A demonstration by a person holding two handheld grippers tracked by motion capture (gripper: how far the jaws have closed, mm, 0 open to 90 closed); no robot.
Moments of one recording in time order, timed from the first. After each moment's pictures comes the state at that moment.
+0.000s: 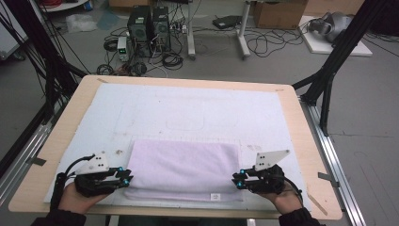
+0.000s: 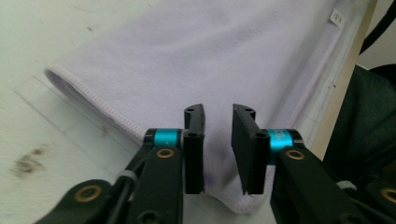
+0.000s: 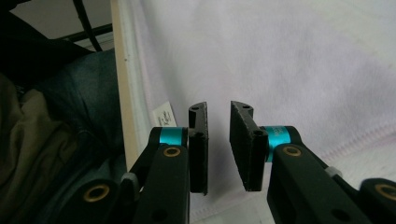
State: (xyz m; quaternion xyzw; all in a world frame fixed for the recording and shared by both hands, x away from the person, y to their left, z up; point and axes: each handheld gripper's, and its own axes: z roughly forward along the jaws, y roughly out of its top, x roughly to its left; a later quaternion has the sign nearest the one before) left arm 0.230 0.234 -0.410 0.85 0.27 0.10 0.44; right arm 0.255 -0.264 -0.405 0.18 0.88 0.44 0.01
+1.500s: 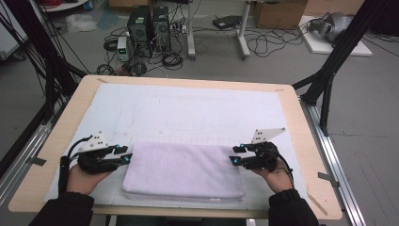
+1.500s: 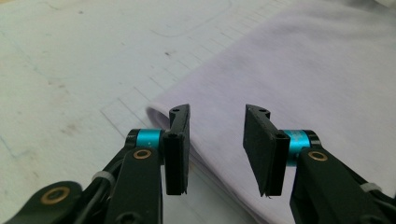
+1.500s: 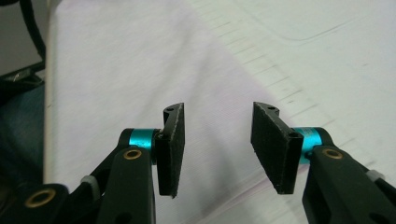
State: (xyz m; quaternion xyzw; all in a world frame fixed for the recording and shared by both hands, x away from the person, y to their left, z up) left arm 0.291 0.247 -0.405 0.81 0.33 0.15 0.46; right arm 0.318 -0.262 -0.401 0.24 0.86 0.45 0.05
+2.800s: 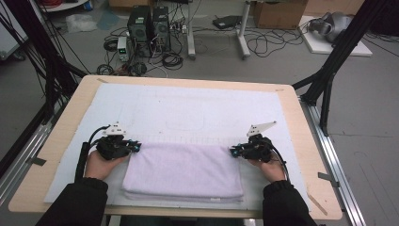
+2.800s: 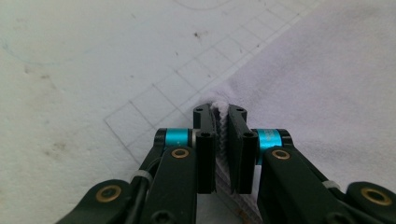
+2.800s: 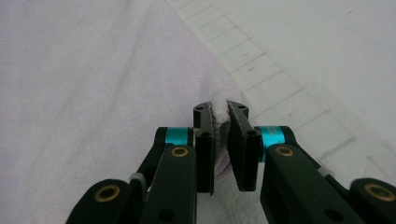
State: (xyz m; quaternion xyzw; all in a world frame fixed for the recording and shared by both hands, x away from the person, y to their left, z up) left arm 0.338 0.230 -0.431 0.83 0.35 0.13 0.42; right arm 0.358 -0.267 -0.433 0.28 0.87 0.42 0.02
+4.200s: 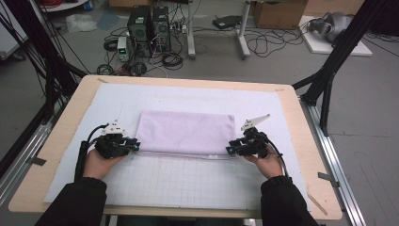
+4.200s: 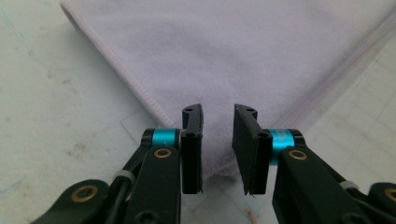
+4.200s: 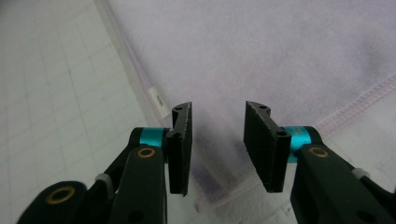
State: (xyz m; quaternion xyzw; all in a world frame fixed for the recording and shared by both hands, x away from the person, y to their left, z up) left arm 0.340 0.232 -0.432 0.84 0.36 0.13 0.39; right arm 0.365 -0.248 -0.419 0.29 0.88 0.38 0.02
